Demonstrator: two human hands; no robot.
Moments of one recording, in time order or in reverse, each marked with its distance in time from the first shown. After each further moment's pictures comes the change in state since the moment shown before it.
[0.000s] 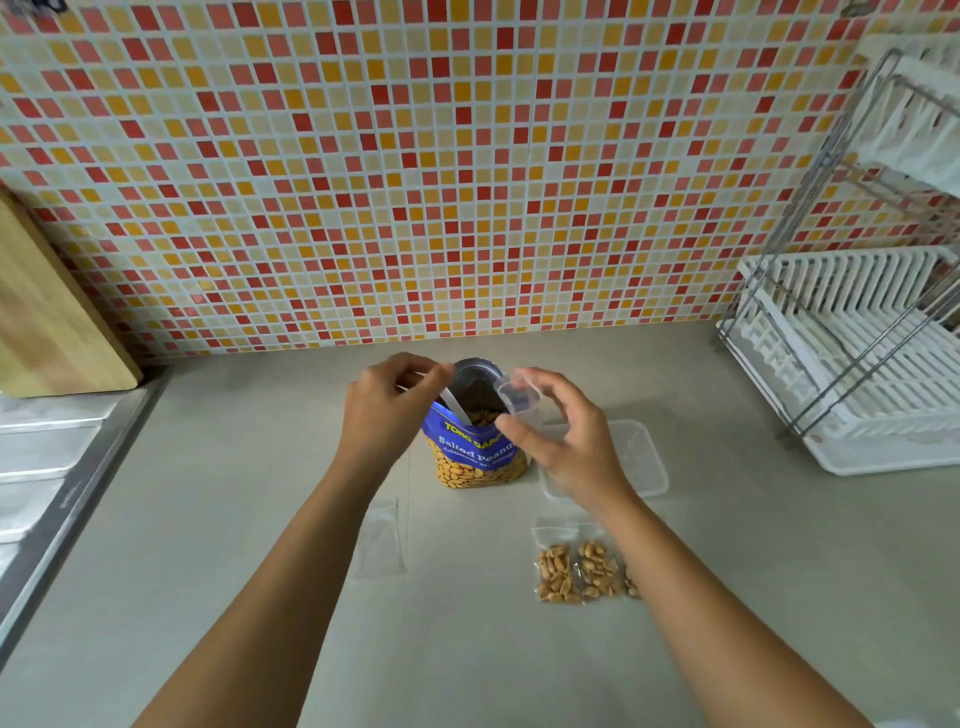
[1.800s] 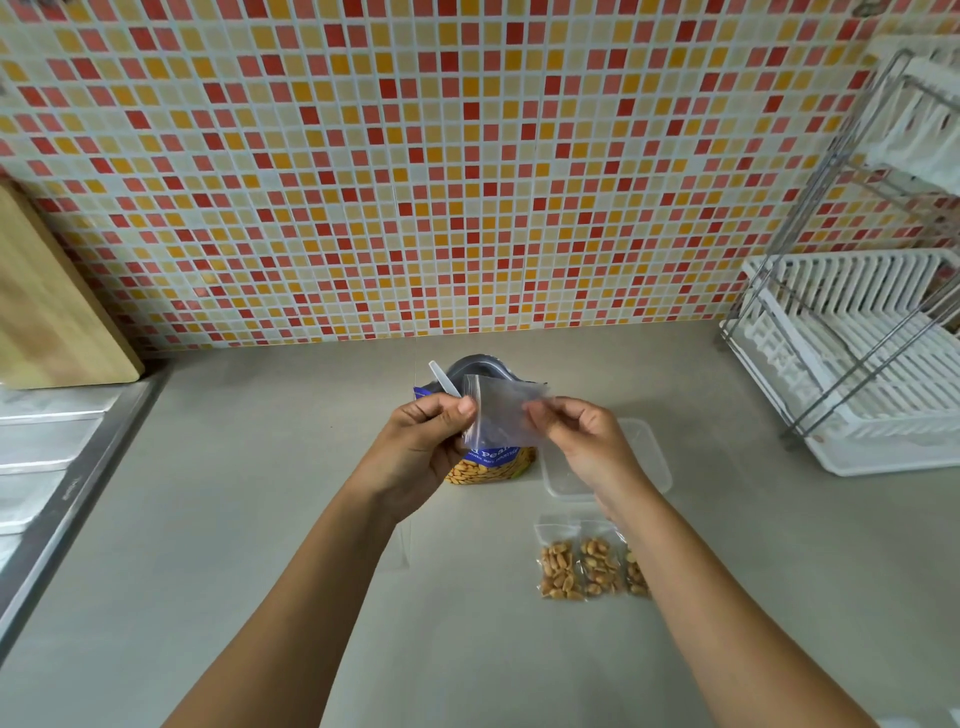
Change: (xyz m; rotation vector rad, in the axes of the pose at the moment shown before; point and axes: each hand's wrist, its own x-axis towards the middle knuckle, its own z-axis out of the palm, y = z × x) left_hand -0.020 -0.027 0.014 -0.930 -0.482 -0.235; right_hand 0.000 -0.002 -0.003 0.267 0.058 0.381
